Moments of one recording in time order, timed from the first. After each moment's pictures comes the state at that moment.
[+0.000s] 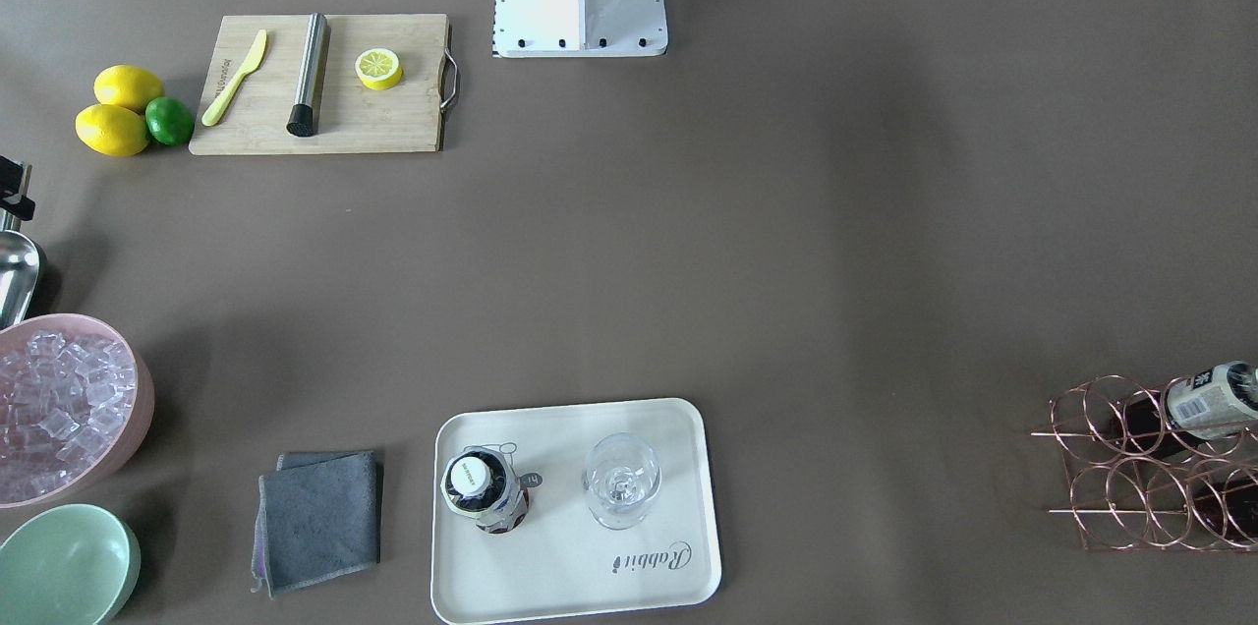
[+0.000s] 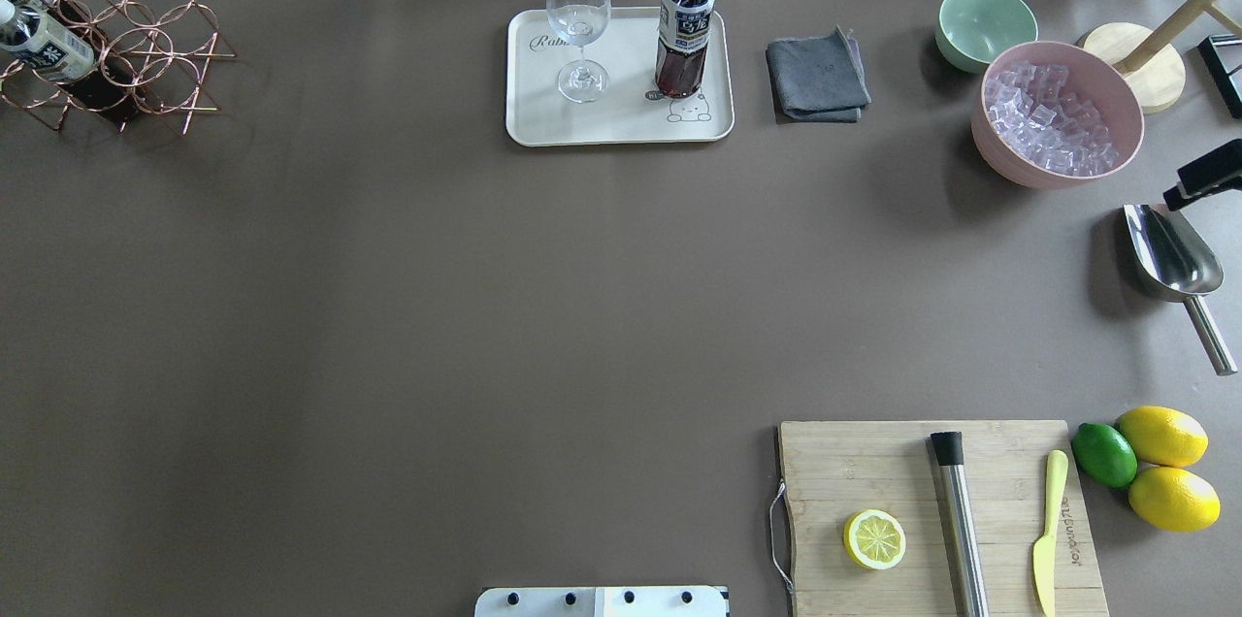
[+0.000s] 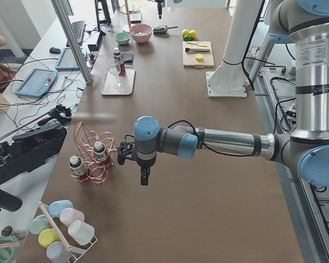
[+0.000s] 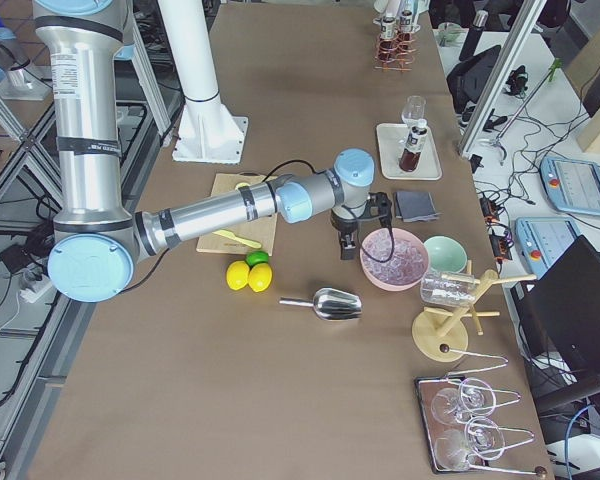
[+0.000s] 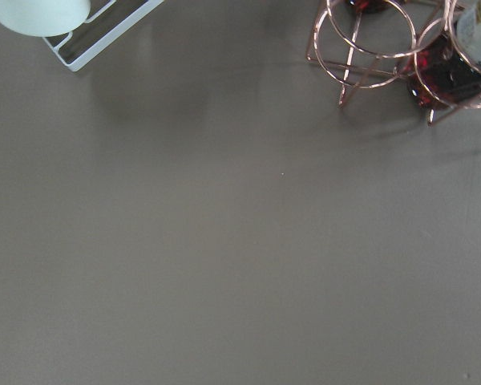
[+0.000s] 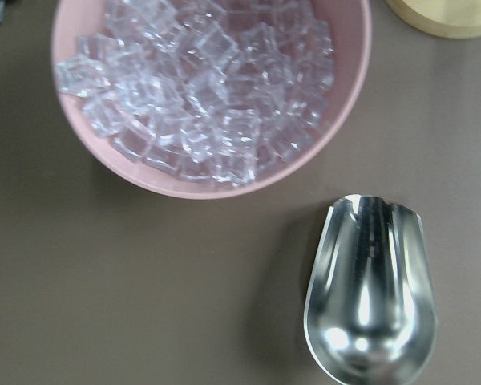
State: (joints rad) left arm -1.49 -1.46 -1.76 -1.71 -2.32 -0.20; right arm 1.27 -1.58 1.85 -1.50 2.36 0.34
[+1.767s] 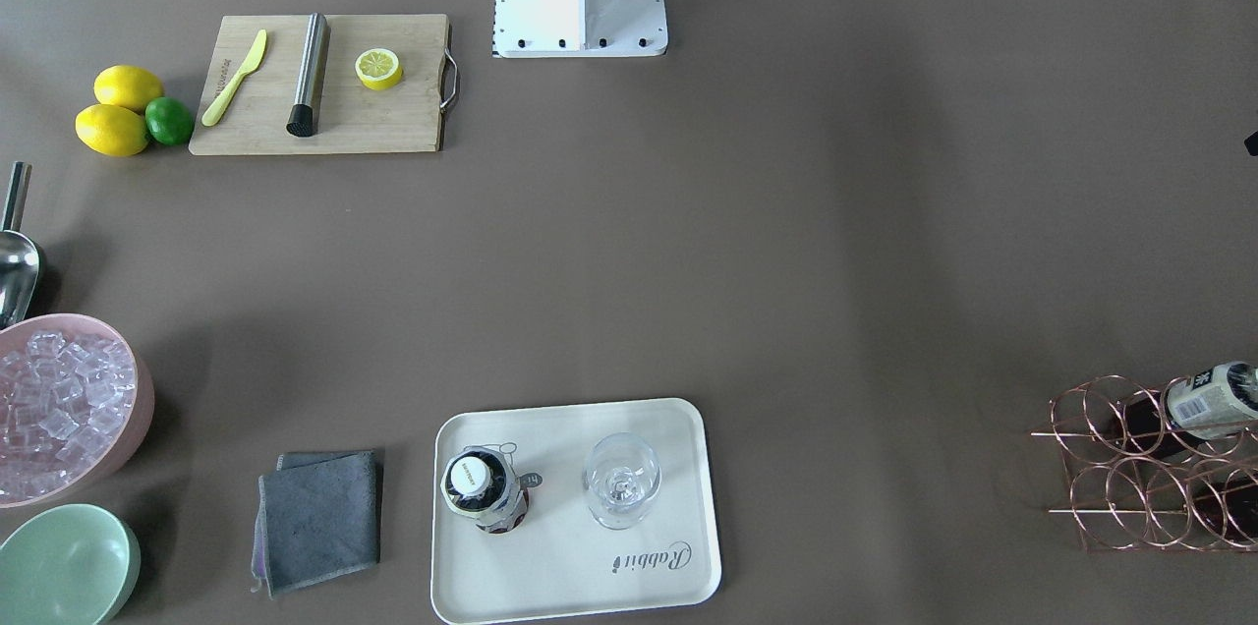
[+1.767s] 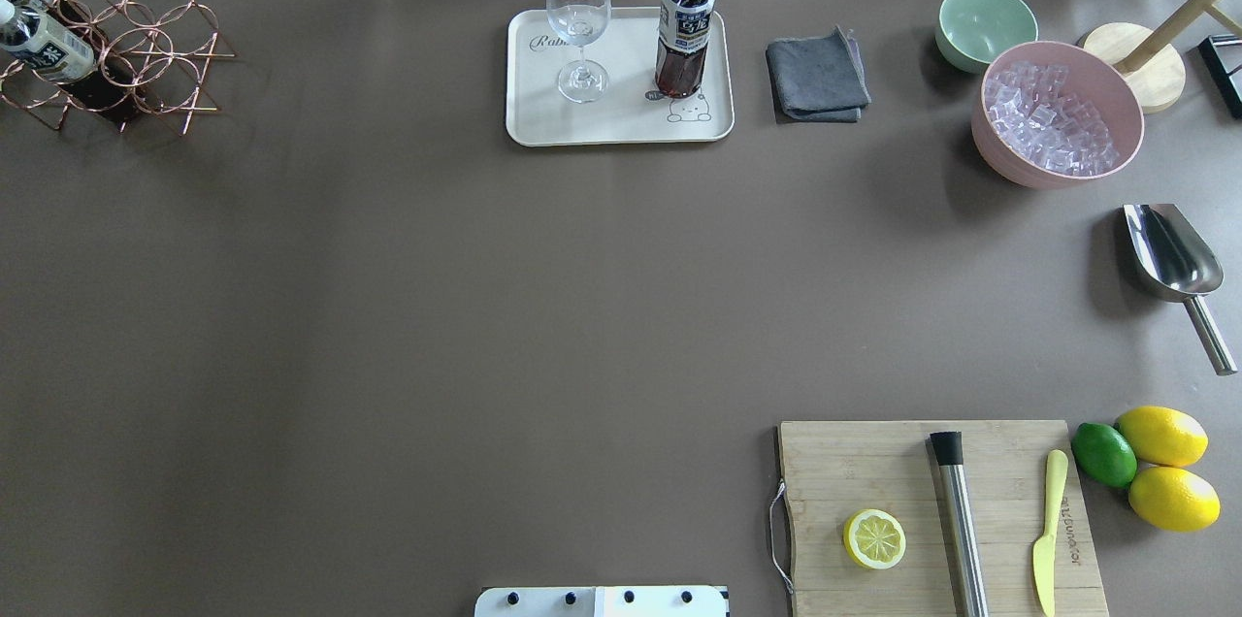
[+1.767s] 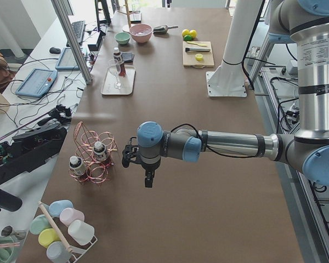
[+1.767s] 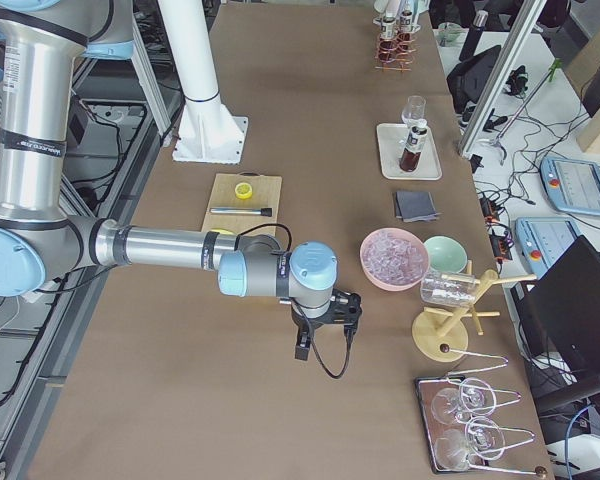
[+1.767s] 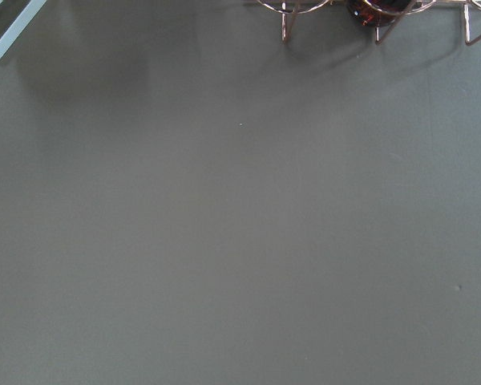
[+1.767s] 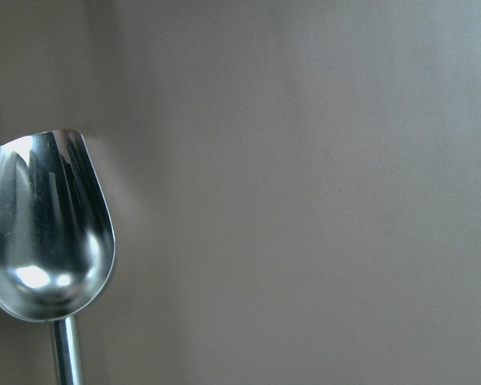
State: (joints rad) left arm -1.49 -1.43 -1.76 -1.70 -2.36 -0.13; right arm 1.55 -1.75 1.71 -1.51 2.31 0.18
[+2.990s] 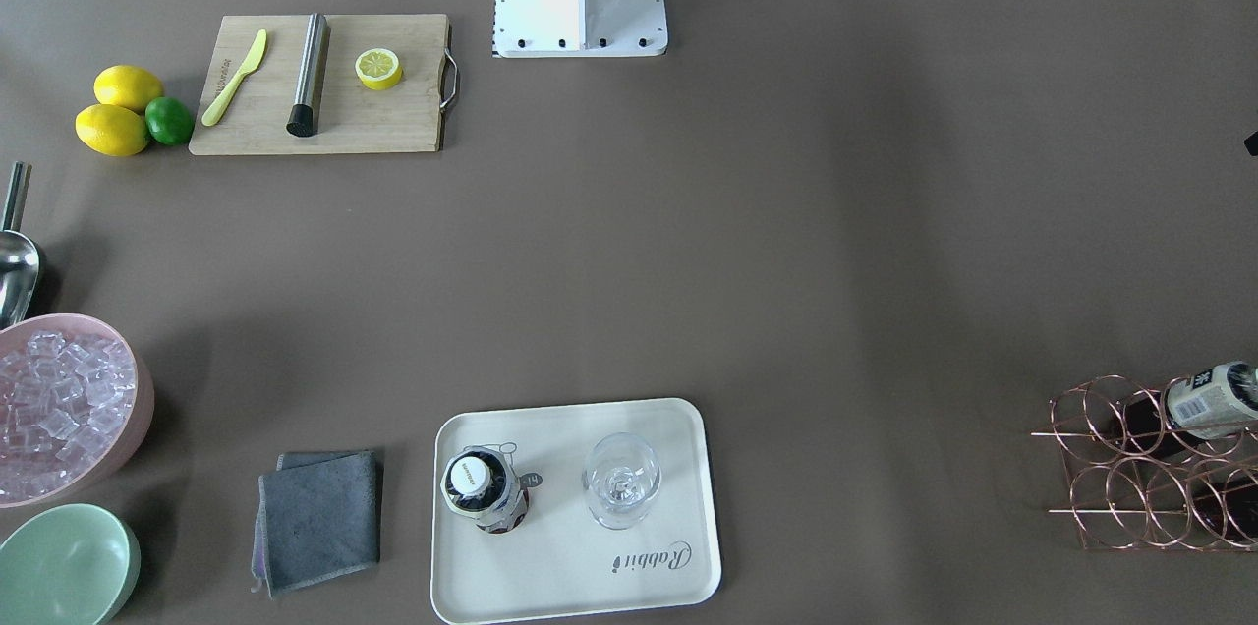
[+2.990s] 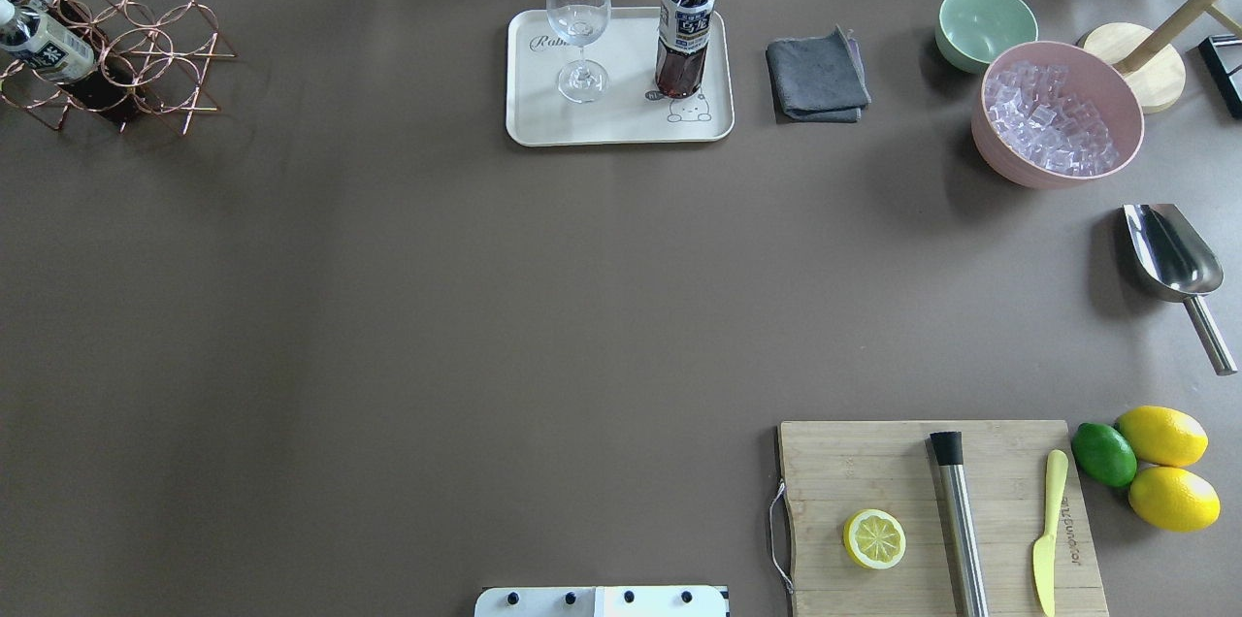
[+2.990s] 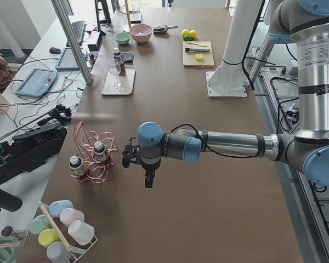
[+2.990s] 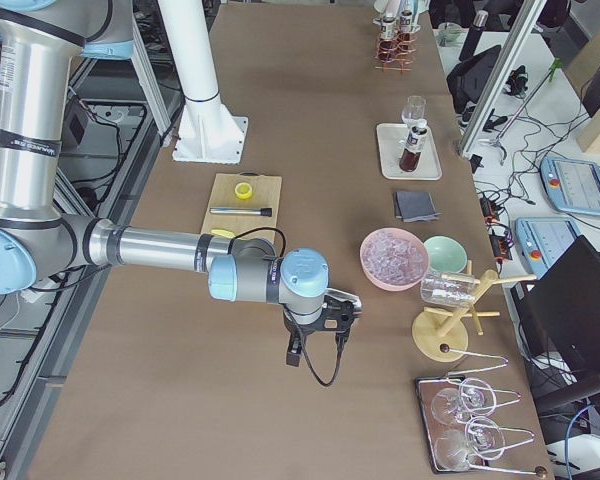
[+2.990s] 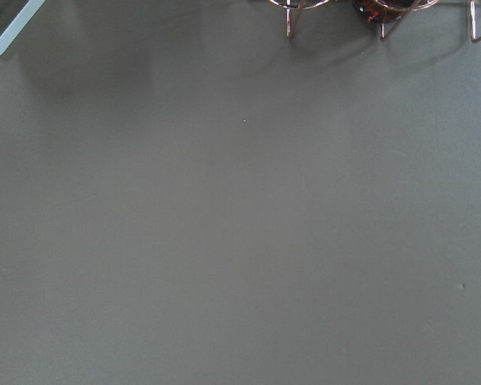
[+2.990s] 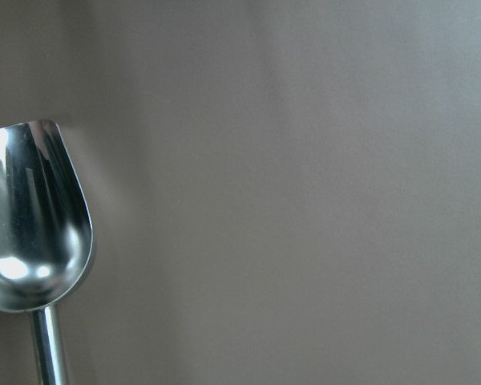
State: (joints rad) left arm -1.49 -1.43 -1.76 -1.70 -2.36 -0.13; right arm 1.57 -1.78 1.71 -1.51 2.31 0.18
